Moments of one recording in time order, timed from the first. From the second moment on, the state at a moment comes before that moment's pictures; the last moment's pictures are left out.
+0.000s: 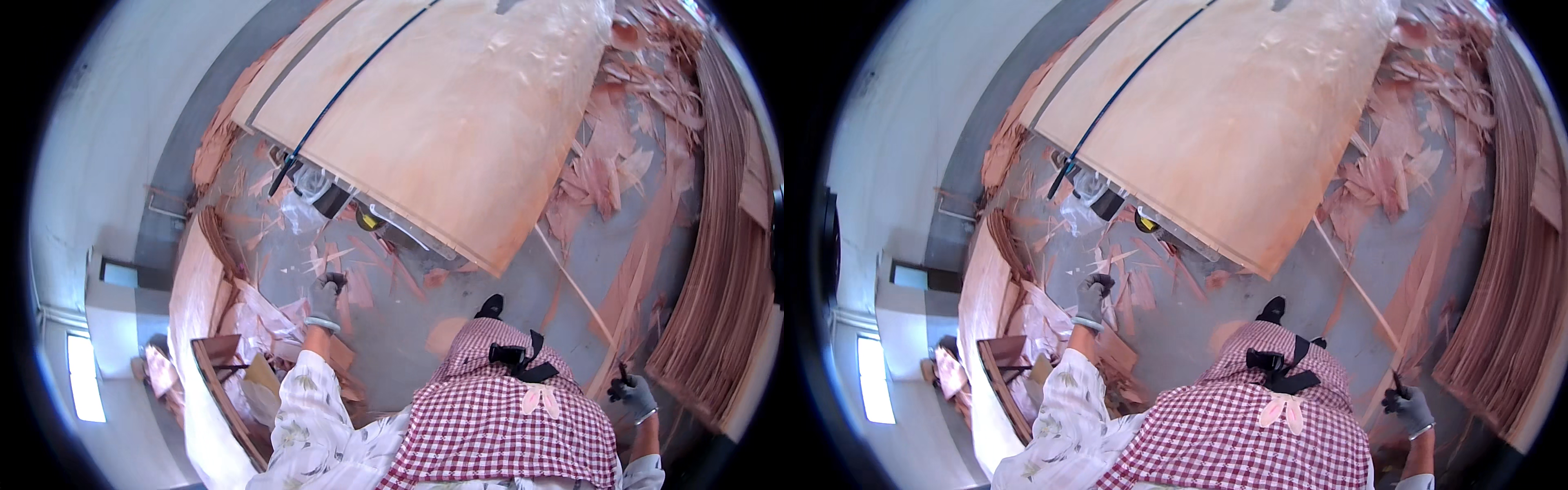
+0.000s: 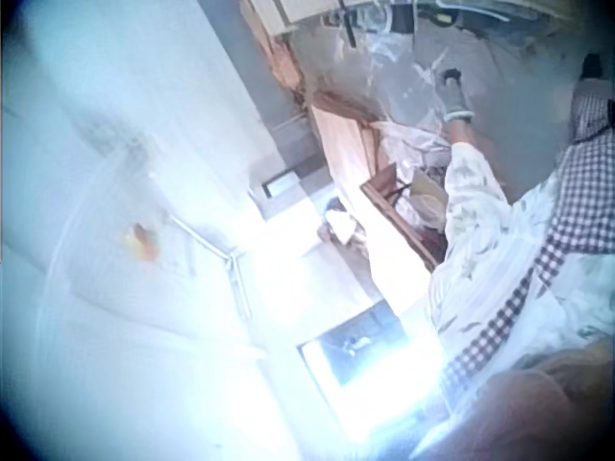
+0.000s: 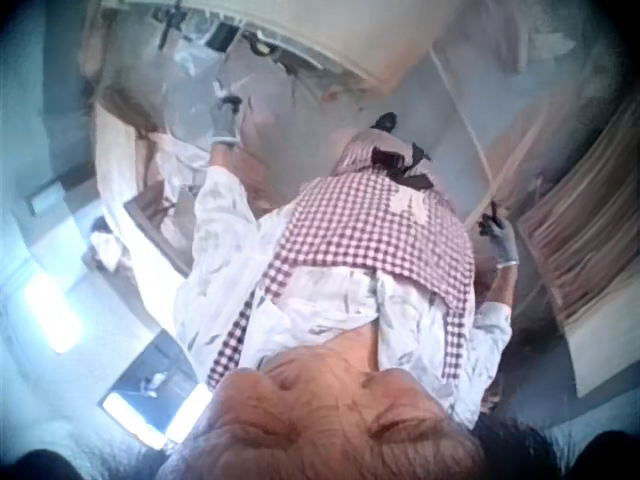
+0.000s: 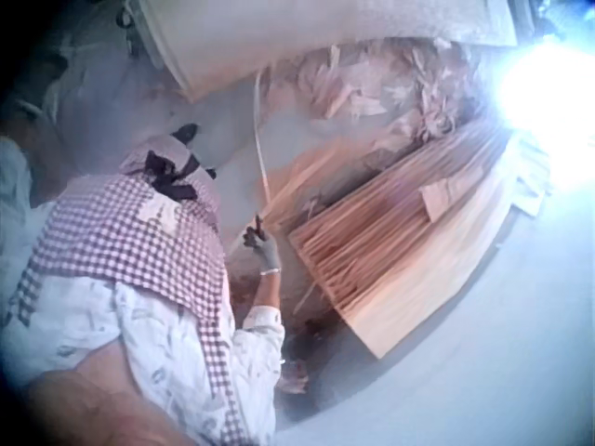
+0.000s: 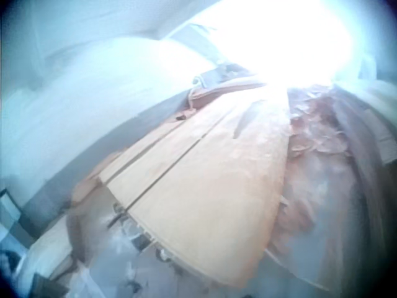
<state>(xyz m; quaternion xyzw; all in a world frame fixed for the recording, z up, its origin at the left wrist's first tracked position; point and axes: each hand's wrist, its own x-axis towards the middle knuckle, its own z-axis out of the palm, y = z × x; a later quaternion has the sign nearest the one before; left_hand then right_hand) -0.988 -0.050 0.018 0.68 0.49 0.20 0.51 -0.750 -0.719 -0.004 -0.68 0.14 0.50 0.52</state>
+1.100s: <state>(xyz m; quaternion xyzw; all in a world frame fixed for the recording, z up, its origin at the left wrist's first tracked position) -0.820 -0.062 0.102 0.89 0.41 0.11 0.16 -0.565 -0.709 -0.019 -0.78 -0.14 0.52 0.31</state>
